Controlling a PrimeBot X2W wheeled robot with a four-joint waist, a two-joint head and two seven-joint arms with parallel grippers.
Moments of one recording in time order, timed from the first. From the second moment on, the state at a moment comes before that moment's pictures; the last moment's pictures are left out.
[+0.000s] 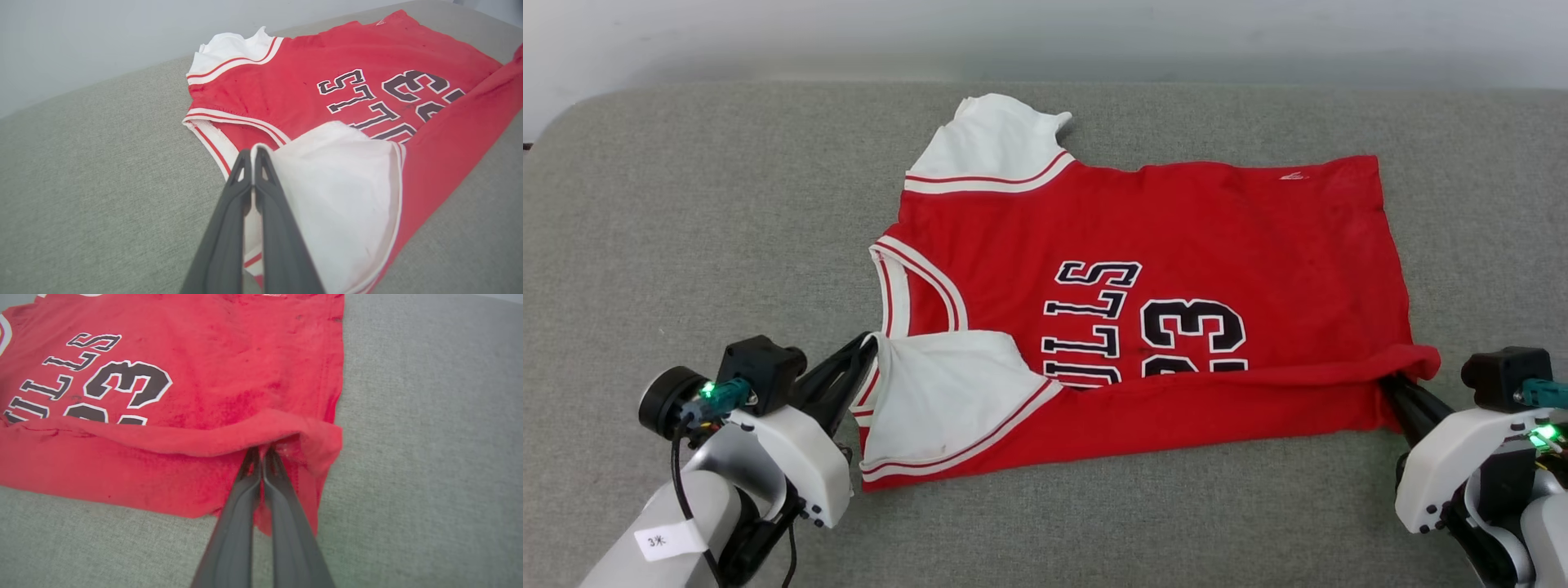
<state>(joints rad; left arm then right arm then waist) -0.33 0.57 -0.50 0.19 -0.53 -0.12 -0.04 -0.19 -0.35 0.11 0.23 0.38 0.13 0.20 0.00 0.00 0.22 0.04</state>
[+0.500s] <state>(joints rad) -0.47 0.49 -0.58 0.44 -0.56 -0.13 -0.08 -0.28 -0.31 0.12 0.37 0.32 0.13 0.23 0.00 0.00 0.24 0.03</state>
